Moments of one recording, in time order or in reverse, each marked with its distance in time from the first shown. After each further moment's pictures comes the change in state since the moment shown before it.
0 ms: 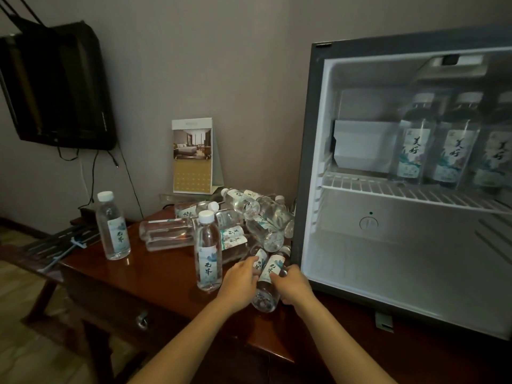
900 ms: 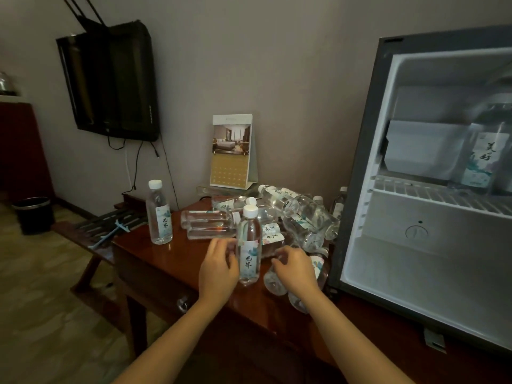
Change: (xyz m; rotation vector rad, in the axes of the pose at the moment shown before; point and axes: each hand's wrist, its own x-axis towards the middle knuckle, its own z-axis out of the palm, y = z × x) left_hand -0.049 -0.060 -0.063 -0.187 0.714 -0.020; right_hand -0.007 -0.048 0.049 -0.261 0.070 -0.478
